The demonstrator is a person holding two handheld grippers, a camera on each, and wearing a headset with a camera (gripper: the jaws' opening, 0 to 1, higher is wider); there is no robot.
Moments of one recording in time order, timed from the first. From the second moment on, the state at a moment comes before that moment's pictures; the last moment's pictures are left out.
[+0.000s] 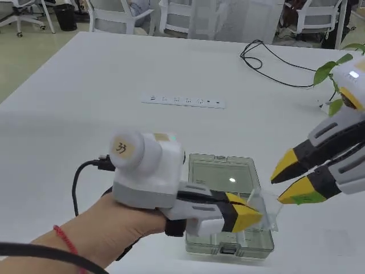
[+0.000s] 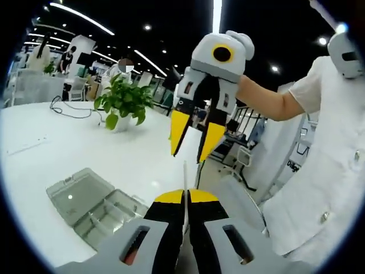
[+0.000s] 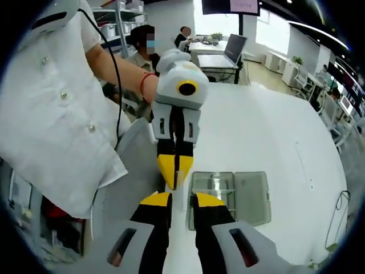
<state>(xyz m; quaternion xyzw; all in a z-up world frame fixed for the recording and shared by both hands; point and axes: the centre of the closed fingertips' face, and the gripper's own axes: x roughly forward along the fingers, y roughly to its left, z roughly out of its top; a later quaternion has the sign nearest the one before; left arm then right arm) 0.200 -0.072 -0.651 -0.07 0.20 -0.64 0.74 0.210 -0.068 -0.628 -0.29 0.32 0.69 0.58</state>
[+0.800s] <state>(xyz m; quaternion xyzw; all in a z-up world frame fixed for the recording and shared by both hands) 0.192 -0.073 -0.644 -0.03 0.17 -0.66 0.73 0.187 -0.060 -0.640 -0.26 0.35 0.73 0.53</state>
